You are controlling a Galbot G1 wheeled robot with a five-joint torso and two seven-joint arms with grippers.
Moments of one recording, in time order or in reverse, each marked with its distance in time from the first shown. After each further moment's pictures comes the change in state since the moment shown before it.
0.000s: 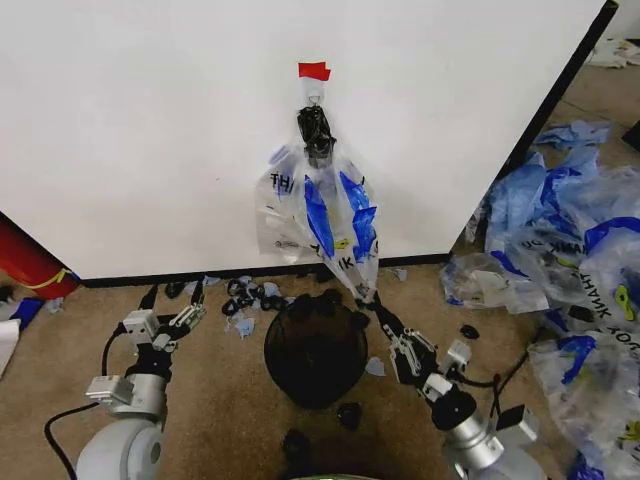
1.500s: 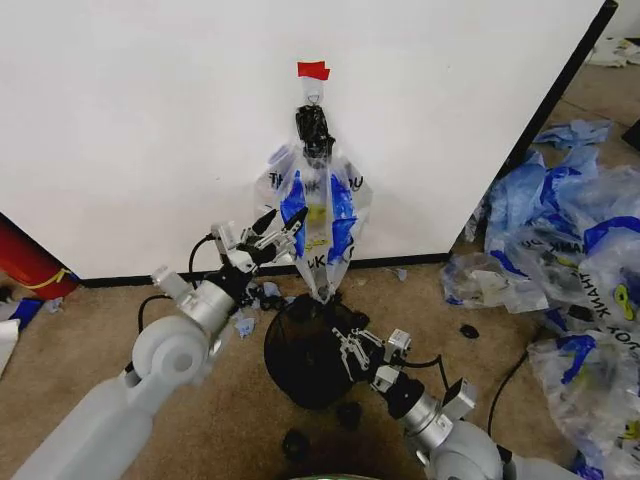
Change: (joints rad) left arm -0.590 0.421 0.512 0.125 -0.628 0.025 -0.044; right arm 0.273 -0.012 -0.315 -0.046 0.033 -0.070 0.079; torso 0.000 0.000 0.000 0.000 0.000
